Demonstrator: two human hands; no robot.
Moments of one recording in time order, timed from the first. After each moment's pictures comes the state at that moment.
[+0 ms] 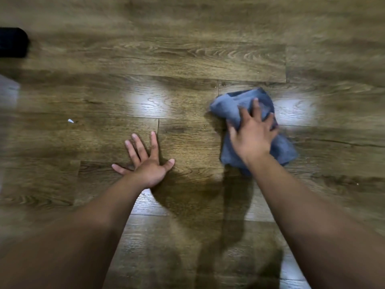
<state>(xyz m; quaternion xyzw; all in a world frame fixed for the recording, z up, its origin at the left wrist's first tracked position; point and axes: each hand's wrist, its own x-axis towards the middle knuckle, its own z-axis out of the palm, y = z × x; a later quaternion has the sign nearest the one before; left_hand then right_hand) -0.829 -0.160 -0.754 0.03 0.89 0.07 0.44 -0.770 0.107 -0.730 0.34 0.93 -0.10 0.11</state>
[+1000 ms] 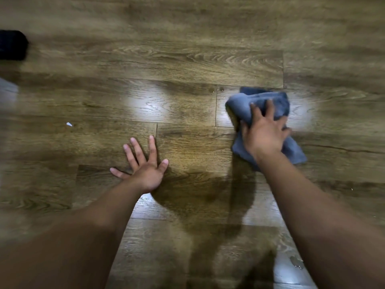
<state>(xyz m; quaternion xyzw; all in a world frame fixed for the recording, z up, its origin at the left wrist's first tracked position) -0.822 -0.147 -0.725 0.03 0.89 0.07 0.45 -0.772 0.144 -0.728 0.37 0.92 -0.05 0.11</state>
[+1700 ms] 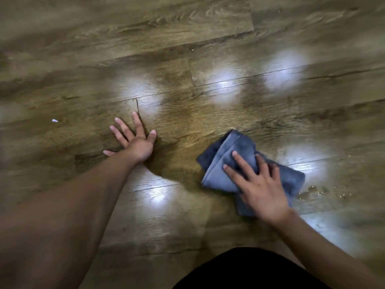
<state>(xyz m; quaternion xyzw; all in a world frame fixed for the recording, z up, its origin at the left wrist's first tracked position) -0.816 -0.148 -0.729 0.05 0.92 0.05 0.39 -0.528 0.030 -0.729 0.12 0.99 -0.04 0.08</state>
